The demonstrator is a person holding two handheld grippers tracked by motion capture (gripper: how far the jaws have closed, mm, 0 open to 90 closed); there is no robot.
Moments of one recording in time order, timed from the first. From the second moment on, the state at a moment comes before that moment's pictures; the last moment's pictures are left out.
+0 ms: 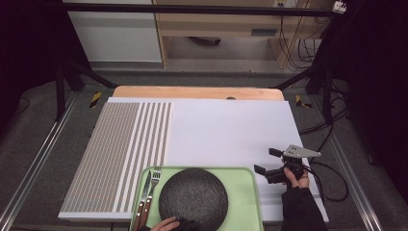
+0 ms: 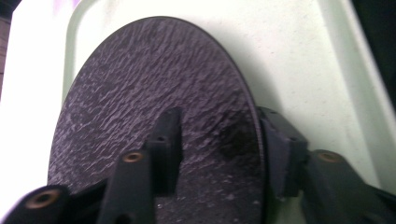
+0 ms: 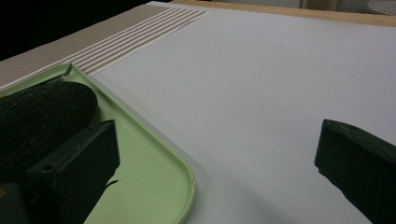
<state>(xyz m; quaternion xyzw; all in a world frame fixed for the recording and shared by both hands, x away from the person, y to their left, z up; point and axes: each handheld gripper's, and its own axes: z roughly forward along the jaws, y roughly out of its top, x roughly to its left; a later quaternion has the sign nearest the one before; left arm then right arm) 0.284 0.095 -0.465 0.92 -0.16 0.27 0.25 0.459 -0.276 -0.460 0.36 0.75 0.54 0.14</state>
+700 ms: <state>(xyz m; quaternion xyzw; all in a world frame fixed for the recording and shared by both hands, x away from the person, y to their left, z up) 0.303 0.120 -0.435 0.91 0.00 0.20 0.37 0.459 -0.276 -0.460 0.36 0.75 0.54 0.14</state>
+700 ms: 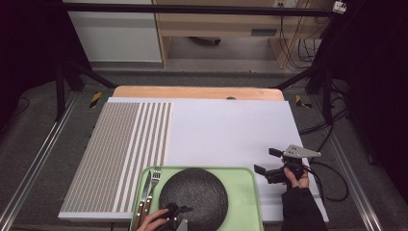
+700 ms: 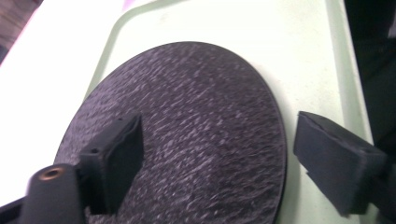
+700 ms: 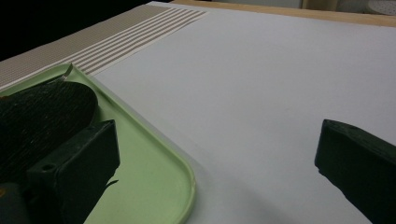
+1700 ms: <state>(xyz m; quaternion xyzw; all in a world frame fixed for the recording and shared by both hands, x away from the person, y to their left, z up) 0.403 0.257 -0.428 0.79 0.33 0.20 0.49 0.460 -0.276 -0.460 0.36 0.75 0.54 0.14</state>
